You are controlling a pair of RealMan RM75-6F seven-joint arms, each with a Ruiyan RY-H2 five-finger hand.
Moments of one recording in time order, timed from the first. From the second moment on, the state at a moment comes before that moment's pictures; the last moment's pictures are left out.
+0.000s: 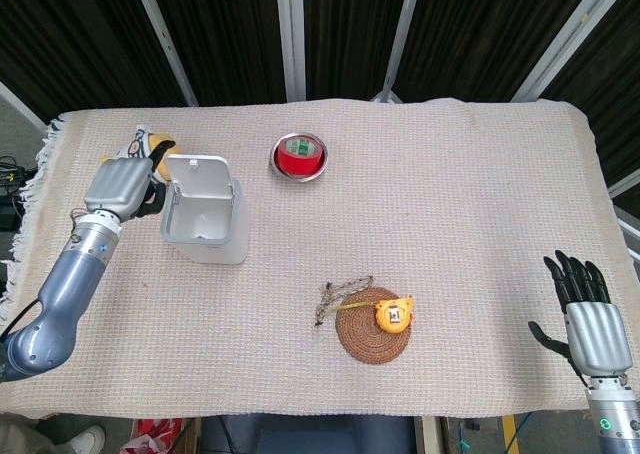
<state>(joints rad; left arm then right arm) -0.91 -0.95 -0.34 -1.89 0.36 0.90 0.61 0.08 -1.16 0.07 -1.58 -1.53 1.51 -0.03</state>
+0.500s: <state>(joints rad) -0.99 -0.92 -0.31 -1.97 0.27 0.89 0.58 0.08 -1.16 0.07 -1.58 -1.53 1.52 -0.03</state>
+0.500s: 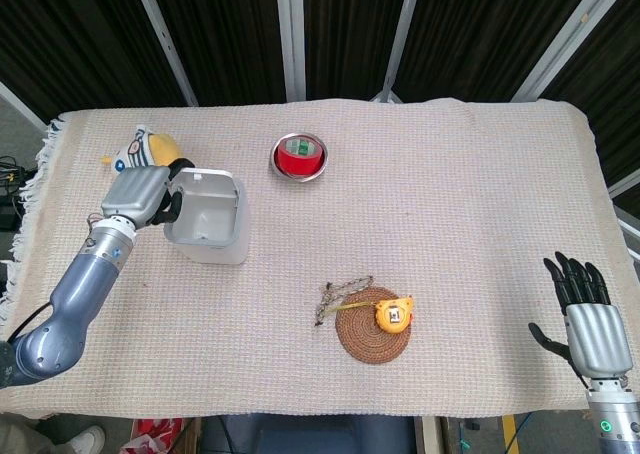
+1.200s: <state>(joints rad) -0.98 -0.77 -0.20 -2.10 0.34 0.74 0.46 0.07 -1.16 0.06 -1.59 -1.54 1.52 -0.03</state>
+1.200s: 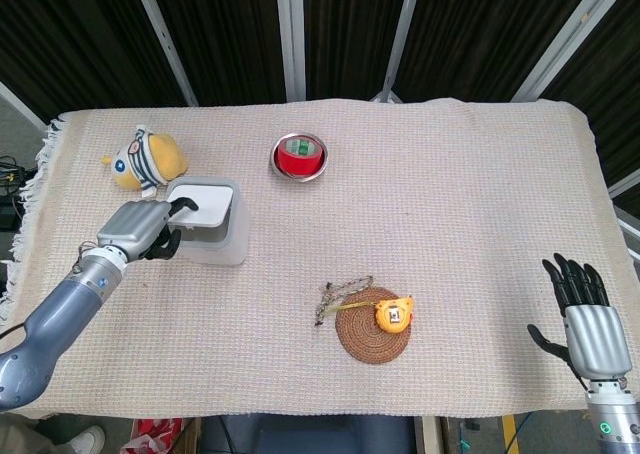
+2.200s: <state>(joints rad) -1.02 -0.84 -0.06 -2.10 0.39 0.79 0.46 0.07 -1.15 0.06 -1.60 -1.54 1.52 -0.02</state>
